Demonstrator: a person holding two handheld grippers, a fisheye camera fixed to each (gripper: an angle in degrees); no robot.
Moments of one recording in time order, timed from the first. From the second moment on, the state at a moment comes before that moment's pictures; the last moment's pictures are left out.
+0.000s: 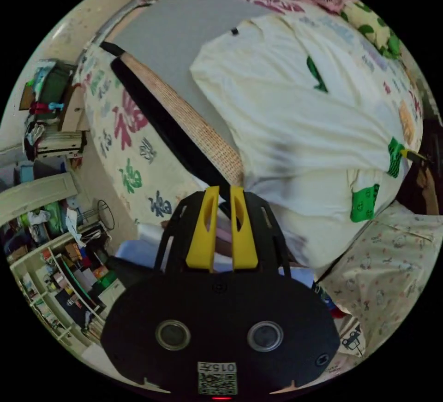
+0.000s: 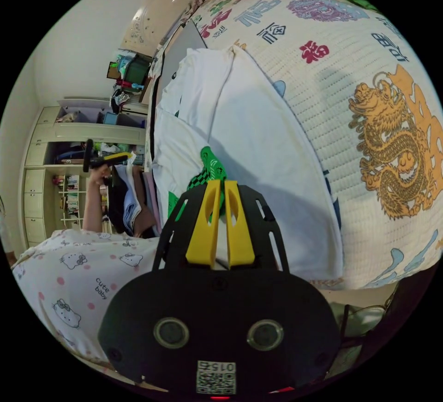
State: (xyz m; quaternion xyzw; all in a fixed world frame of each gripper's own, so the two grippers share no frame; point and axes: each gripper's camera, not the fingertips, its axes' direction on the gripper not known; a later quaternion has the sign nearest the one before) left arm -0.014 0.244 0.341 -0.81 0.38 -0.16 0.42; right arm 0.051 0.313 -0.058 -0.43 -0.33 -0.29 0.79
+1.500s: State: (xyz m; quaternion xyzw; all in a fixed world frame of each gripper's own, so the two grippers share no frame) left arm 0.043 0.449 0.004 -0.76 0.21 -0.42 0.46; right arm -0.423 0.388 0.109 -0.26 -0.25 -0.52 0.77
